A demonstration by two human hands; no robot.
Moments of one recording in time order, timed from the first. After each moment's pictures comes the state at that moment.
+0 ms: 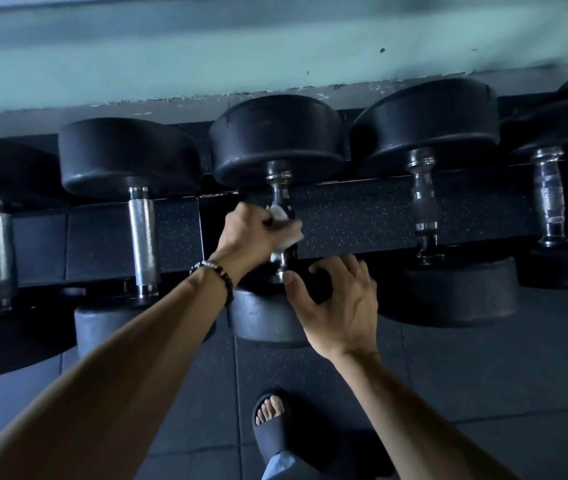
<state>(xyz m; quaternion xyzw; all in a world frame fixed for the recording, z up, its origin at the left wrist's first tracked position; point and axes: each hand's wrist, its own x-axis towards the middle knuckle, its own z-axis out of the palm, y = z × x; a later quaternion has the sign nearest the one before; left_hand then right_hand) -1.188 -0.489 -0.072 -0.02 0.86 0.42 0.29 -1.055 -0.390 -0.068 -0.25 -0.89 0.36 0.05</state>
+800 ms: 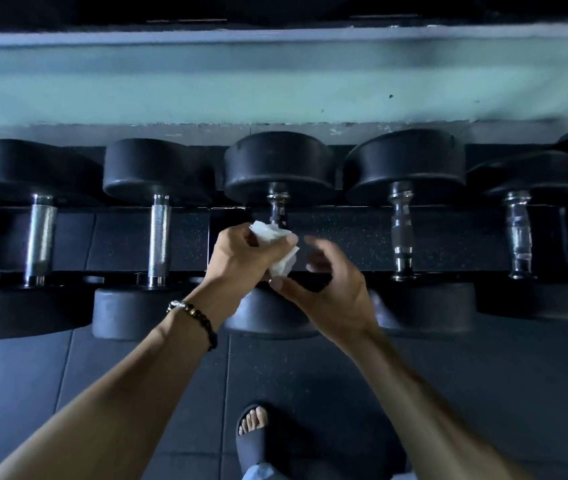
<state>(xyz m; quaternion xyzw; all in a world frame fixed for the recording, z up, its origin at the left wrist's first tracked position) -1.133 -0.477 0.019 -0.15 0.74 0.61 0.25 -1.064 -0.345 -0.014 -0.18 -0.82 0.54 -0.10</state>
